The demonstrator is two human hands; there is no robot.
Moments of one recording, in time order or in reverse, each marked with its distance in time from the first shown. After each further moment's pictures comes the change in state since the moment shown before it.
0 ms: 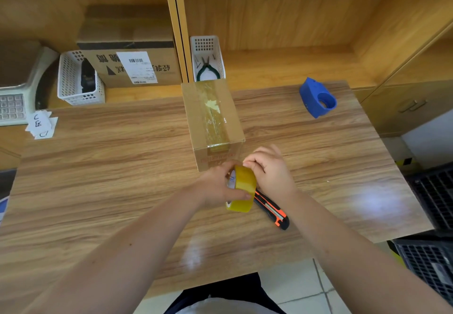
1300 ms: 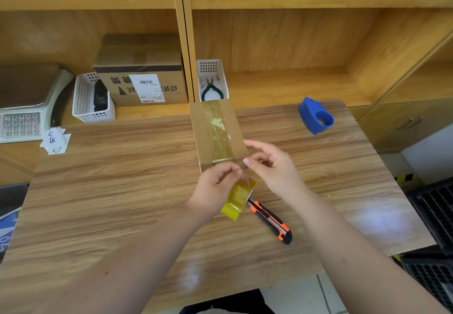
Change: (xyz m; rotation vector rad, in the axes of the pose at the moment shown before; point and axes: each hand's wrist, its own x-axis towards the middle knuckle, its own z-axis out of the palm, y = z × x) left_hand -0.045 0.048 -0.016 -0.505 0.374 0.181; right_hand 0.023 -0.056 -0.042 0.514 -0.115 0.285
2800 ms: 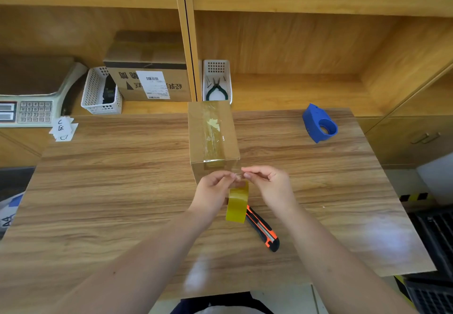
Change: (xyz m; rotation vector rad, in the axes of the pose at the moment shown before) left_hand 0.005 -0.010 0.041 -0.213 0.204 -0.315; right_hand -0.005 0.043 -0.020 0.053 0.024 0.109
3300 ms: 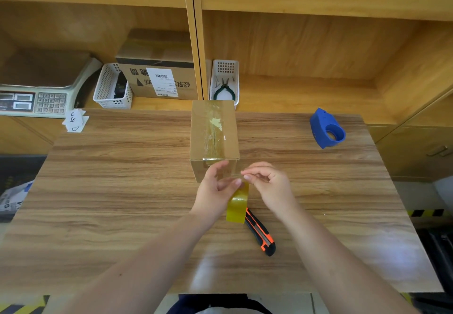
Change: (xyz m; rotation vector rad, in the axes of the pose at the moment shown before) left_hand 0.002 -0.019 0.014 0.025 0.035 0.112; right_hand 0.013 0.016 -0.013 -0.041 -0.086 -0.162
